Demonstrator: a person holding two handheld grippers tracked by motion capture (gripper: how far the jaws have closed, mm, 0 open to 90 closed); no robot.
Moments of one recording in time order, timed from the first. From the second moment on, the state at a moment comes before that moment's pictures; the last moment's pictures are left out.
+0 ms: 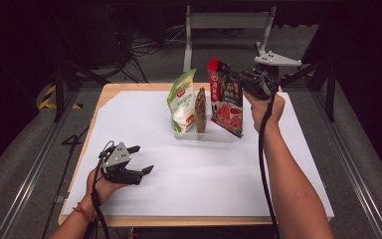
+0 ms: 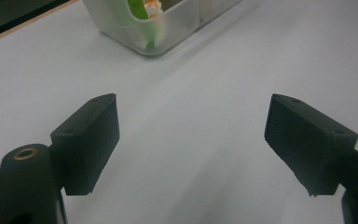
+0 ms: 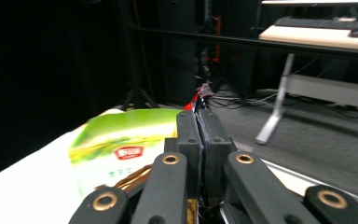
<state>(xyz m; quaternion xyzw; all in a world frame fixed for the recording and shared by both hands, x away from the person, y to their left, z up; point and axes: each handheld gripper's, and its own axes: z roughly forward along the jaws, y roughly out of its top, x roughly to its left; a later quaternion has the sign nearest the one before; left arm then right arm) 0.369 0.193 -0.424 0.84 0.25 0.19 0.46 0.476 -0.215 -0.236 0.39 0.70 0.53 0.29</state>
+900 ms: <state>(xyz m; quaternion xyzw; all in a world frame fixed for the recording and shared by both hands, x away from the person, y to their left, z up) 0.369 0.193 -0.425 0.84 0.24 0.18 0.45 0.503 -0.216 -0.280 0.41 0.68 0.53 0.28</state>
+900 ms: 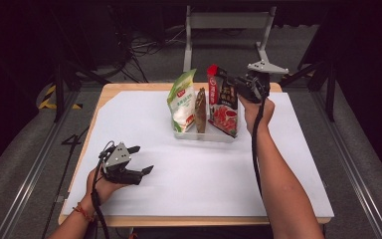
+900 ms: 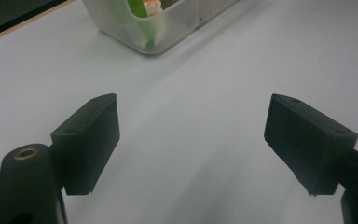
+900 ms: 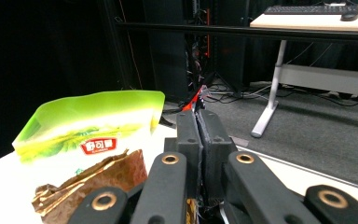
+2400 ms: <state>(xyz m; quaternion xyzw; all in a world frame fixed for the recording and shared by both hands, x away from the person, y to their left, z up) 0.369 0.192 -0.426 0.84 0.24 0.18 0.45 0.481 -0.232 -0.296 0.37 0.70 0.53 0.30</state>
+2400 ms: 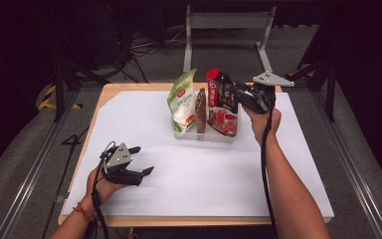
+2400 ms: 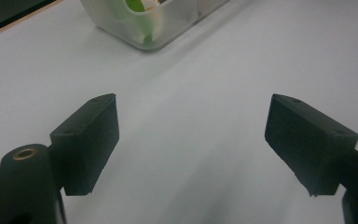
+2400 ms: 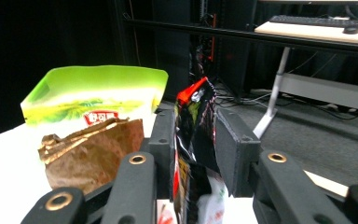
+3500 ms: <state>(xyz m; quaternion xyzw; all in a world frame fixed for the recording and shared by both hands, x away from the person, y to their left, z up) 0.369 0.190 -0.426 0.85 0.24 0.19 0.44 0.429 -0.259 -0.341 0.35 0.77 0.46 0.28</state>
